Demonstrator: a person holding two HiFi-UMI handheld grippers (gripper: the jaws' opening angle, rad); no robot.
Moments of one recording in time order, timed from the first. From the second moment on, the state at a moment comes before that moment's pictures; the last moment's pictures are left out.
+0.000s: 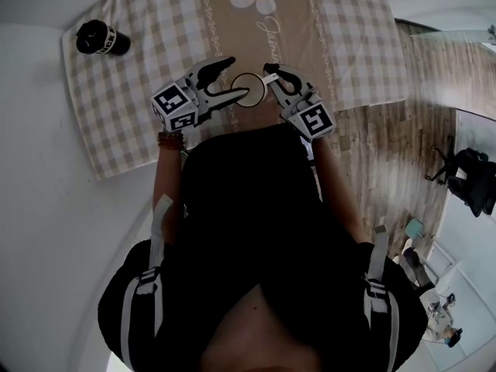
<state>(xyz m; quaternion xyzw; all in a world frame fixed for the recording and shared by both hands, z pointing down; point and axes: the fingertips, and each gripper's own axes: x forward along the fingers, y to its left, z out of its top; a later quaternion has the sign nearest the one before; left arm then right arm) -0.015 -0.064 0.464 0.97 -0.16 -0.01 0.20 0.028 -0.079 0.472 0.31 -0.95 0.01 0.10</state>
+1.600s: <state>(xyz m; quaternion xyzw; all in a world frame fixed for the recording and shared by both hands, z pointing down) 0.001 -0.063 0.497 0.96 -0.21 0.17 0.04 0.010 -0.071 0.464 0.34 -0.91 -0.17 0.17</state>
